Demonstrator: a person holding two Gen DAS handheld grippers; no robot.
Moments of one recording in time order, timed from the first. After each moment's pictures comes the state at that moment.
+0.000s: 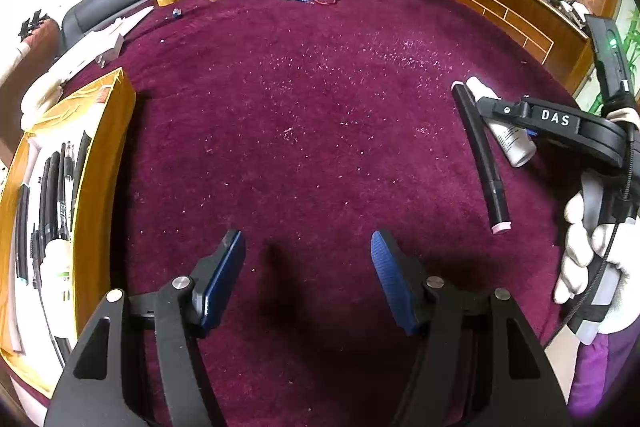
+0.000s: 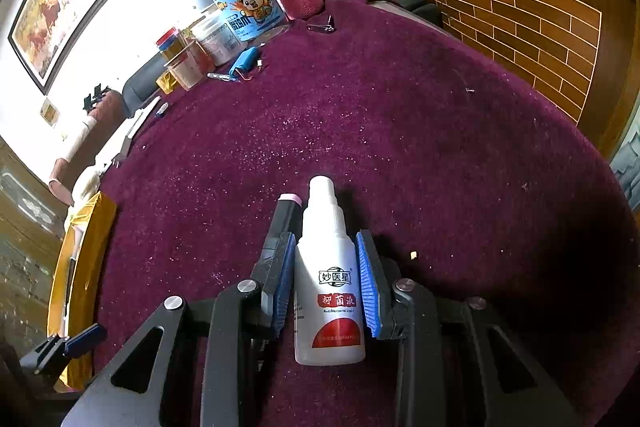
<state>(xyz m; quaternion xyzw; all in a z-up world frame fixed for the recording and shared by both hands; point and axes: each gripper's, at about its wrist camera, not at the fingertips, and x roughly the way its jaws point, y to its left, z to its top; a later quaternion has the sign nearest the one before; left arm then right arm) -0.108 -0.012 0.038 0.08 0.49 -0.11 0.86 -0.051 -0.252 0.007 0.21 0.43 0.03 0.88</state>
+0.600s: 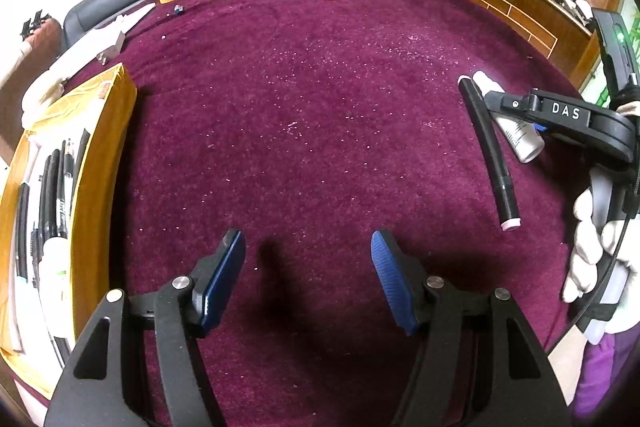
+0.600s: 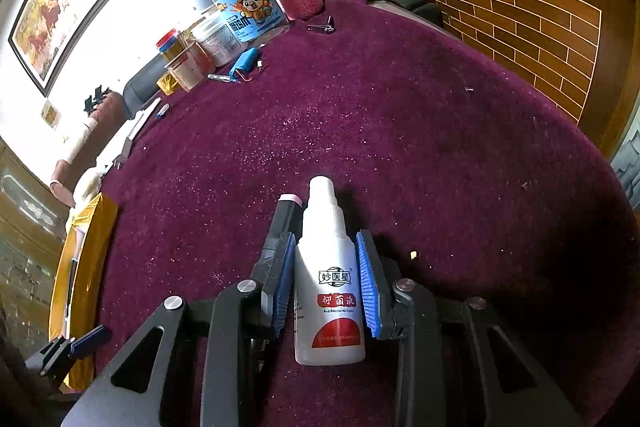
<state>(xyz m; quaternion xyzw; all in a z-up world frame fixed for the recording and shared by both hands) -0.106 -0.012 0.033 0.08 0.49 -0.10 0.86 -0.051 -0.252 0.006 0.22 0.43 0.03 0.88</state>
